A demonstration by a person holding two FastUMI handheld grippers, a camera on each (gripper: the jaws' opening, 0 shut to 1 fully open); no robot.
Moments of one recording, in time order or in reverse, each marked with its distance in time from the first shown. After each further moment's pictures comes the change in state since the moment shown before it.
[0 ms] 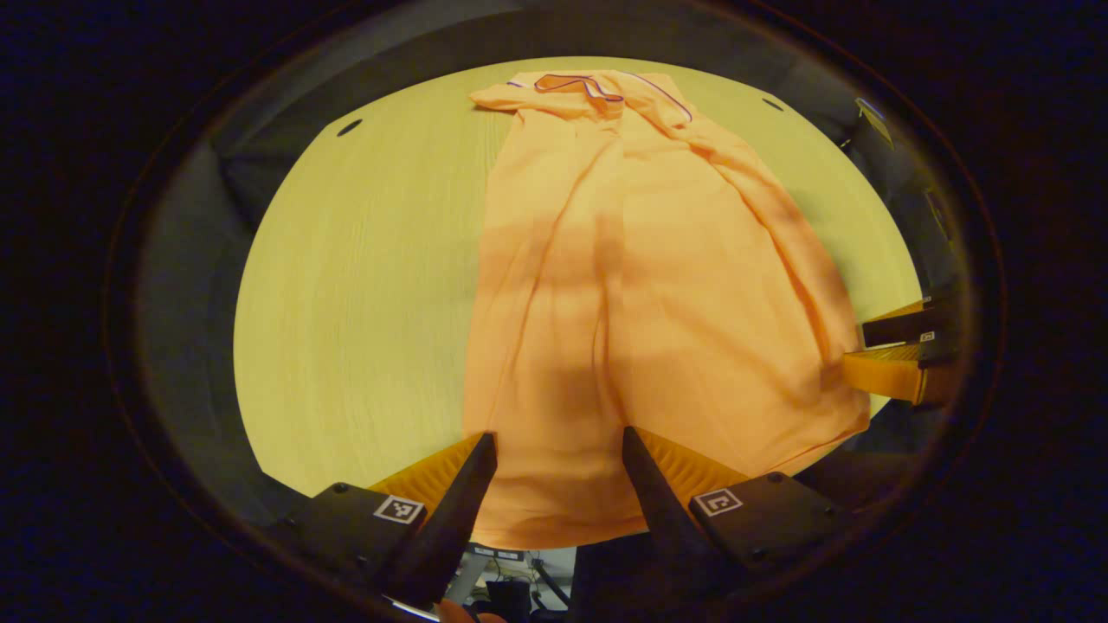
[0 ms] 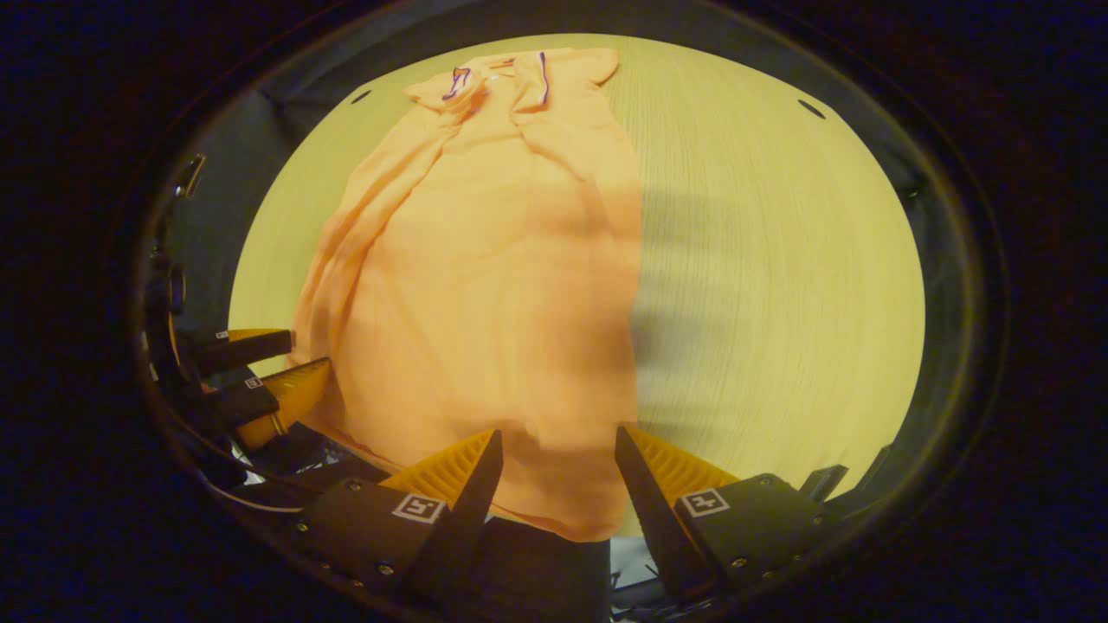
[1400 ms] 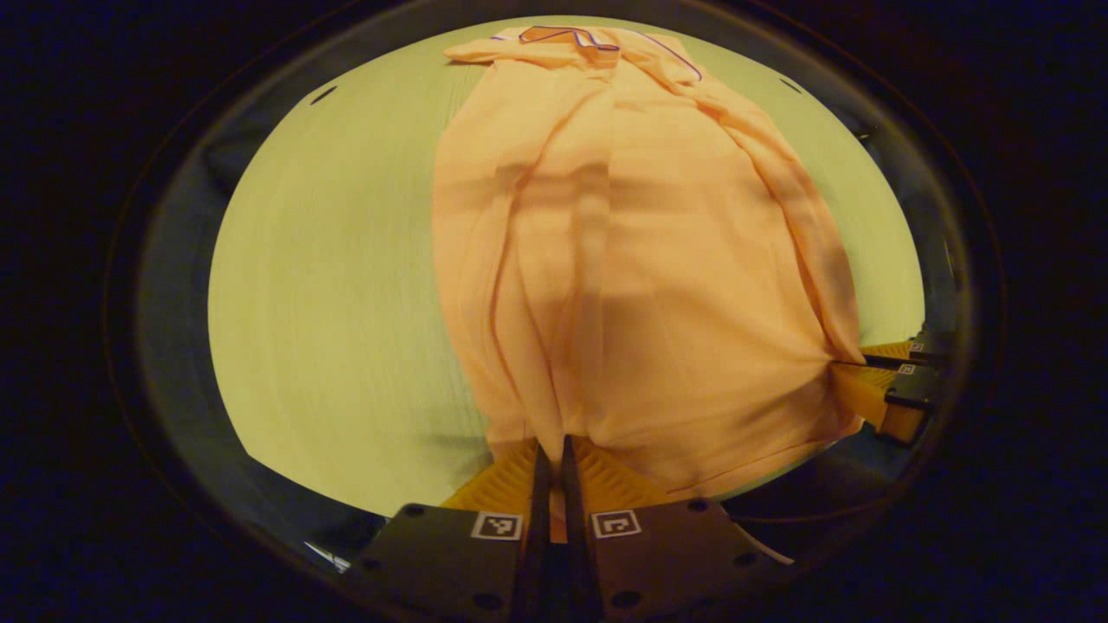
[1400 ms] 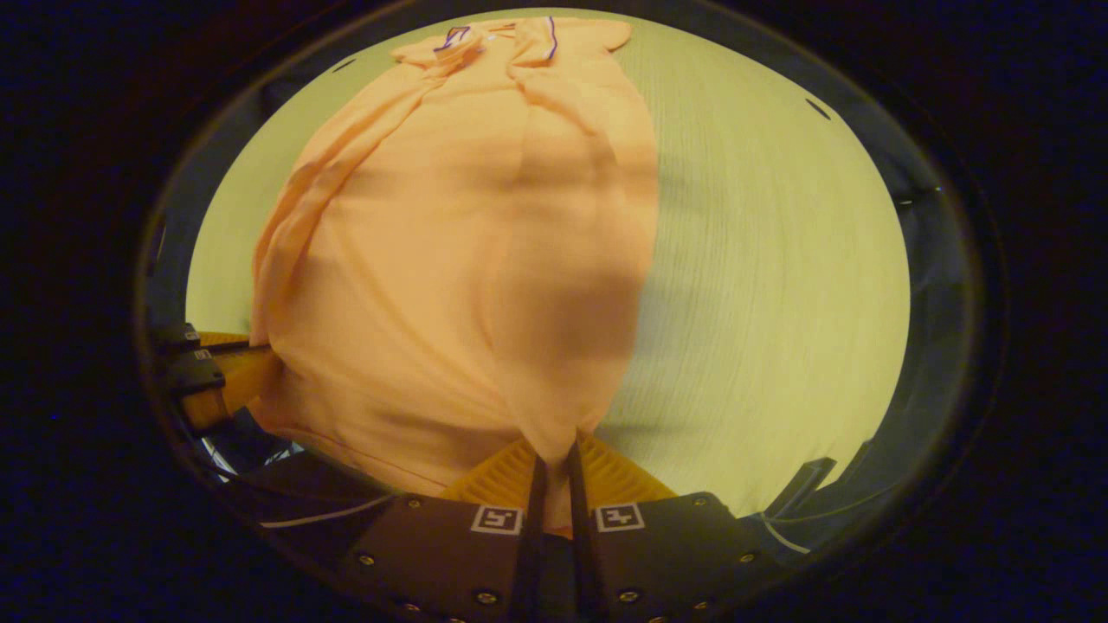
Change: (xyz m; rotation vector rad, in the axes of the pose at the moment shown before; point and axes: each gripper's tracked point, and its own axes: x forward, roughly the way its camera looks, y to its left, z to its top) left arm -0.037 0.003 0.021 -0.040 0.169 -0.025; right arm 0.017 0.002 0.001 -0.012 0.071 -0.112
